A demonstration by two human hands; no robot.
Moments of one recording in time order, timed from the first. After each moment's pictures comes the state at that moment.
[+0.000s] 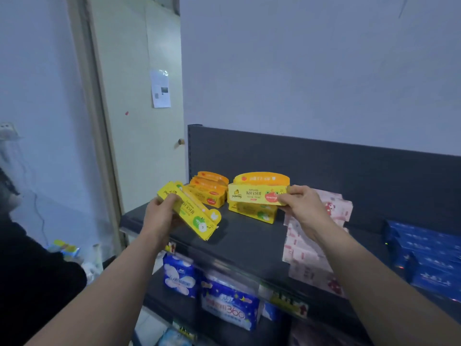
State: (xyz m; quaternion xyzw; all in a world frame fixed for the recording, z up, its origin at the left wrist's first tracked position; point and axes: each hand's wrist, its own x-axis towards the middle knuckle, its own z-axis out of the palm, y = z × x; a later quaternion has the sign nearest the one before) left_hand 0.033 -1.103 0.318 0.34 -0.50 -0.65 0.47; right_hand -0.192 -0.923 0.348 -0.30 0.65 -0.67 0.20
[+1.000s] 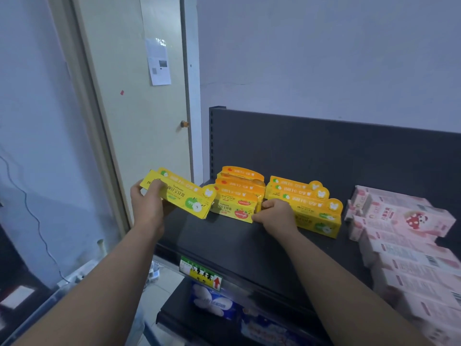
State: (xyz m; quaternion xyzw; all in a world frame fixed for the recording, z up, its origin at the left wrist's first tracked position) left_hand 0.037 -1.288 0.304 0.35 -0.42 -0.64 0.53; right_hand -0.155 -1.128 0.283 -0.28 0.84 -0.44 0.11
